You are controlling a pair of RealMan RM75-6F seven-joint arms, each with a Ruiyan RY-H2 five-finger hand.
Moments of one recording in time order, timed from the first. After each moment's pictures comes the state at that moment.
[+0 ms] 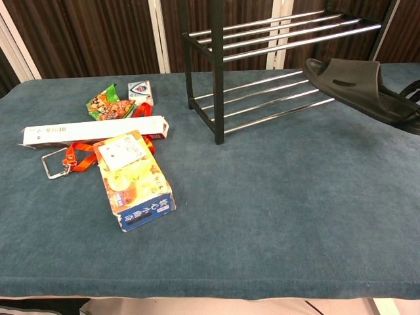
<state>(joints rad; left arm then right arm) 0.07 -1.22 0.14 -1.09 1.75 1.75 -0.38 0.70 -1.42 0.23 -1.04 -0.63 0.61 0.08</state>
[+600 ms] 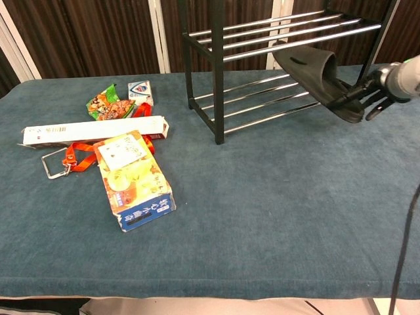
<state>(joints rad) 0.10 -1.22 0.14 -1.05 1.72 1.75 -0.42 1.02 -1.63 0.35 -0.82 0.17 0.62 -0.37</state>
